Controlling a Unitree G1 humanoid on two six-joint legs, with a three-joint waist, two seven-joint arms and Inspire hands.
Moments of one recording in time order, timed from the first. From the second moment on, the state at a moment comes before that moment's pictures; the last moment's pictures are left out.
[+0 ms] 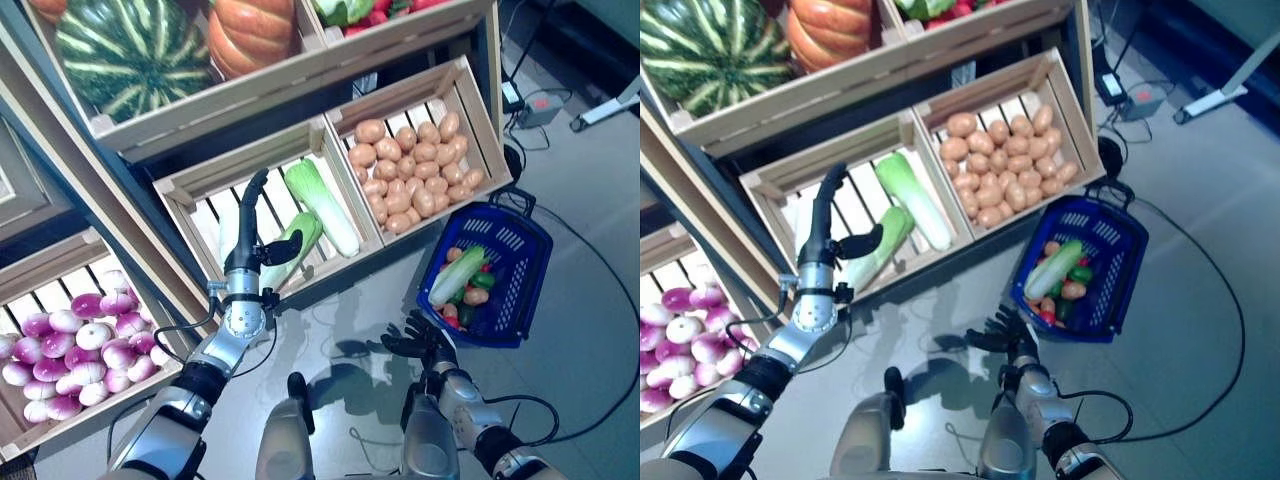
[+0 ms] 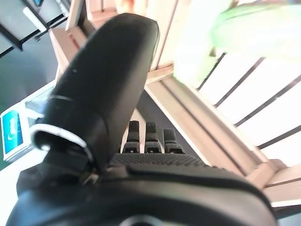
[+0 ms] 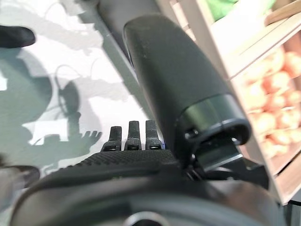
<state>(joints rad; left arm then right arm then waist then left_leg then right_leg) -0.54 0.45 -0.38 0.66 0.02 -0.39 0.60 -0.25 -0.26 0.40 0.82 0.68 -0.16 -0.16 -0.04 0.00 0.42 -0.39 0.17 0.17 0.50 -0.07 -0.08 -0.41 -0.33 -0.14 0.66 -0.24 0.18</state>
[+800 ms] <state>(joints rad) -0.78 0.48 -0.38 0.83 -0.12 -0.27 0.63 -0.40 -0.32 0.40 0.78 0.73 -0.17 -0.18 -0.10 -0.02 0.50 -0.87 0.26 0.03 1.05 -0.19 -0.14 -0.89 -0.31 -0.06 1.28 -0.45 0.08</state>
